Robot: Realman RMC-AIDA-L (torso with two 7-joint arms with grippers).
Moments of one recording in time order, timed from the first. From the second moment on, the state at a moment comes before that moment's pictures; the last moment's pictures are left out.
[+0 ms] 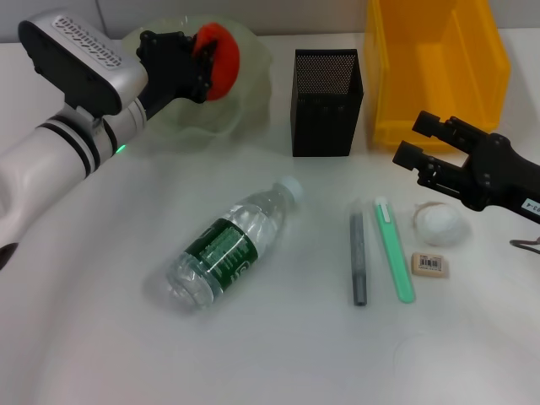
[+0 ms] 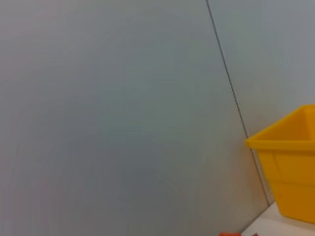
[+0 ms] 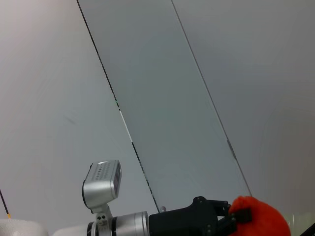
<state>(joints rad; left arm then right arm) -0.84 -2.08 0.48 -0.03 1.34 0.89 -0.14 0.44 2.08 -0.43 -0.37 -1.83 -1.71 1.14</state>
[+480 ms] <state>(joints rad) -0.84 -2.08 0.42 -0.07 1.34 0.90 -0.17 0.42 2.07 -0.45 -0.51 -1.83 -1.83 1.27</state>
